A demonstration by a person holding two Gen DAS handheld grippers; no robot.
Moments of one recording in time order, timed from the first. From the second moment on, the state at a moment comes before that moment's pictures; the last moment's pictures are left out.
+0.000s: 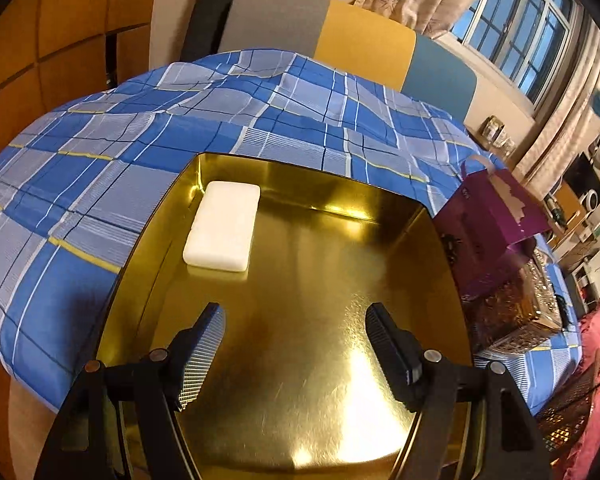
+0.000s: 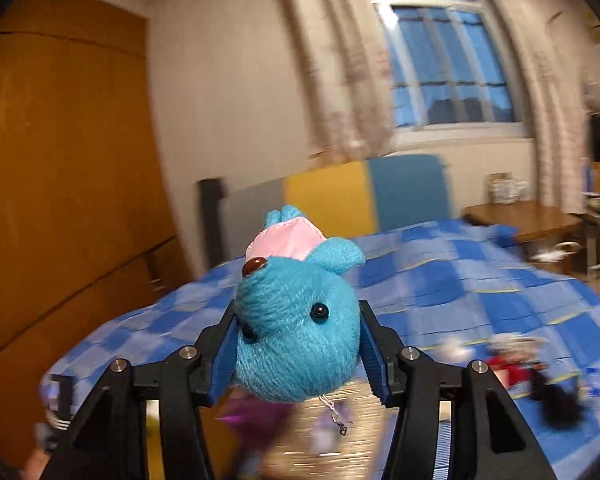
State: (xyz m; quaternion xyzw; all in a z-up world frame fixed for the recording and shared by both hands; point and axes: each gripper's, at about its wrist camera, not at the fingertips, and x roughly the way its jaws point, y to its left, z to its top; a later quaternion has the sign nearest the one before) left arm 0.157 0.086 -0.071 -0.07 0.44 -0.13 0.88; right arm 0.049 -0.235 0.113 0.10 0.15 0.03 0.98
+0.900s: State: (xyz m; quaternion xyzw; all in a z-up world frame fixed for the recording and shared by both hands) left arm 0.127 0.176 -0.071 -0.14 0.42 -0.06 0.89; right arm 0.223 -0.020 -0.089 0.10 0.44 0.03 0.89
